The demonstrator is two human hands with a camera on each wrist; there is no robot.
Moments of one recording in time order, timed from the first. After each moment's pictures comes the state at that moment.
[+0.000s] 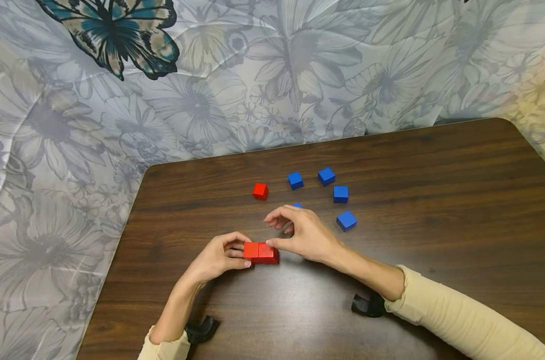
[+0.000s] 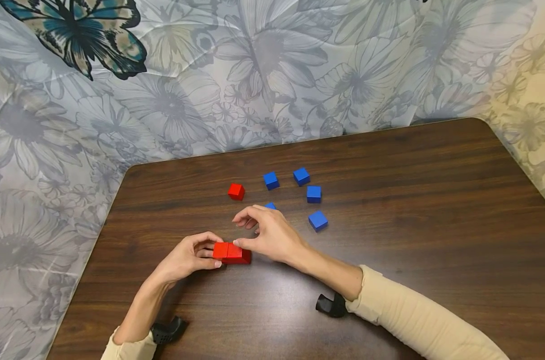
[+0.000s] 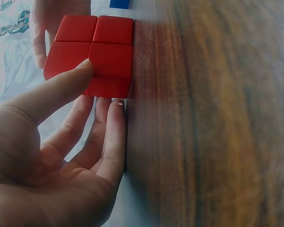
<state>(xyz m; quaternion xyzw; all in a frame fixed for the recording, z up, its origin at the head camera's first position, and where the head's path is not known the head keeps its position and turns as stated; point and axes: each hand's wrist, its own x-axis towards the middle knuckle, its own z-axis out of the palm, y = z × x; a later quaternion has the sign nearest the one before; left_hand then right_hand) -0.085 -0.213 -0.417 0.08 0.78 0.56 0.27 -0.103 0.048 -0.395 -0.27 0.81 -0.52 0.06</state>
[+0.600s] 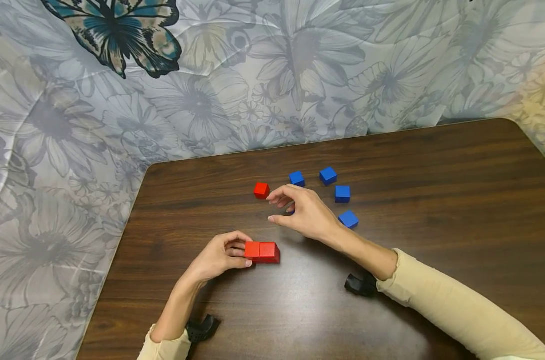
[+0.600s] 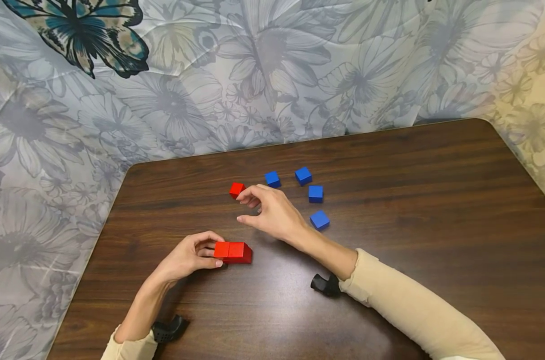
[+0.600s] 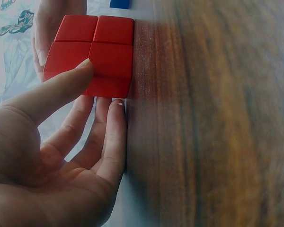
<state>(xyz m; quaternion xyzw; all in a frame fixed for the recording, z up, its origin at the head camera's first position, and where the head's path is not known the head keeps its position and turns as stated) -0.086 -0.215 -0.420 0.09 0.79 0.55 0.27 -0.139 0.050 -0.390 -0.25 0.82 -0.51 0.02</state>
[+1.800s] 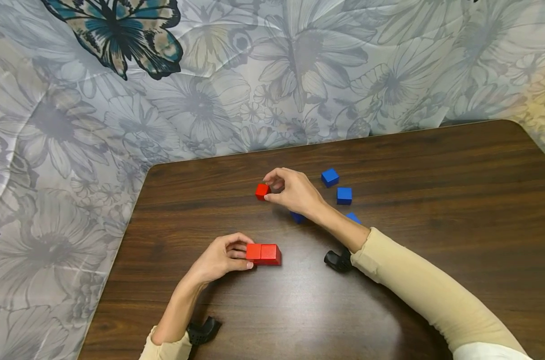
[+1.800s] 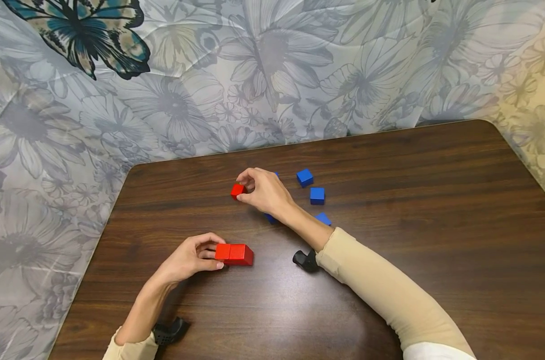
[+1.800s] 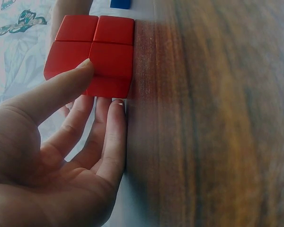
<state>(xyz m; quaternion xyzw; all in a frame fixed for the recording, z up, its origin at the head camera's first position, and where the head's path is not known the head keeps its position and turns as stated) -0.085 -0.216 -0.420 0.08 0.79 0.55 0.28 -0.193 0.028 -0.400 -0.19 0.86 -0.48 0.04</state>
